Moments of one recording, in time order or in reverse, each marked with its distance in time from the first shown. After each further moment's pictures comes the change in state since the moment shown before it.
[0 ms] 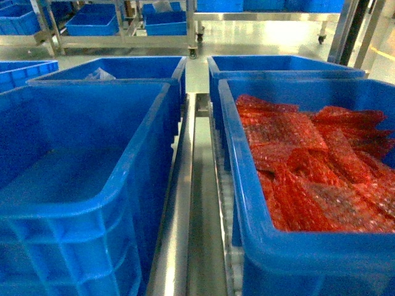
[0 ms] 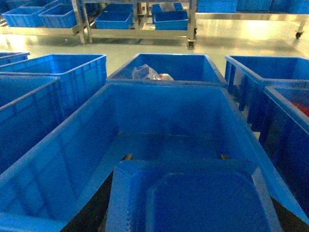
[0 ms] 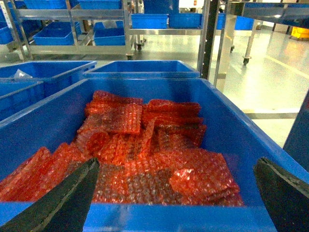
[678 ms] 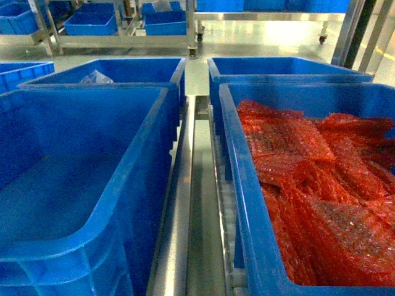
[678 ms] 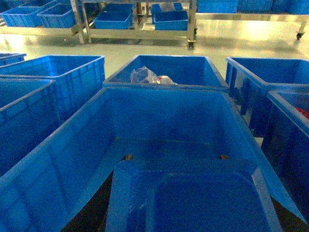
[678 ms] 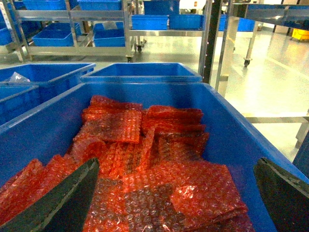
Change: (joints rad) left arm 0.000 0.000 0.000 0.000 0.000 0.000; right arm 0.000 0.000 0.000 0.002 0.000 0.000
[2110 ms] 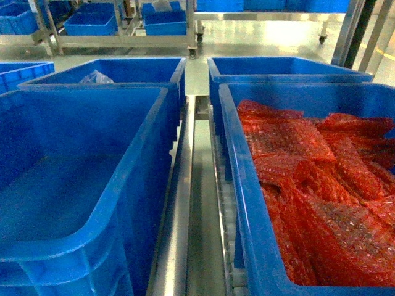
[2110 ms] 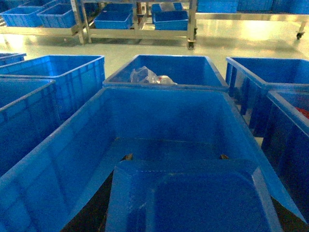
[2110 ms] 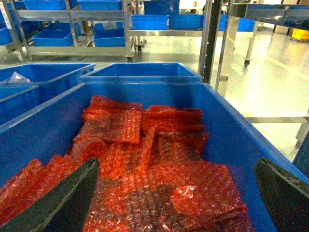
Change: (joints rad) left arm 0.000 0.000 0.000 0.000 0.000 0.000; right arm 0.000 0.000 0.000 0.000 0.000 0.000
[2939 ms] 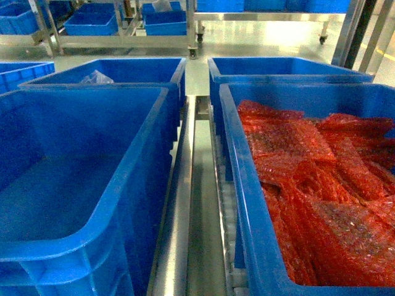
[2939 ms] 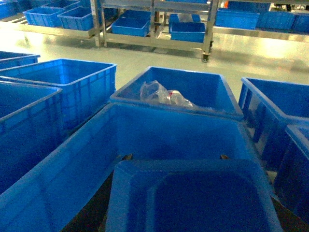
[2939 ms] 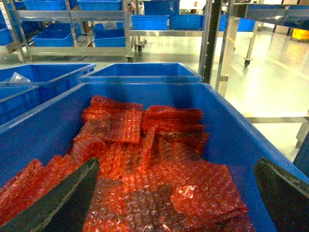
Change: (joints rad) left arm 0.172 0.311 0.107 0.252 0.084 -0.023; right arm 0.000 0.000 0.000 0.000 0.000 0.000
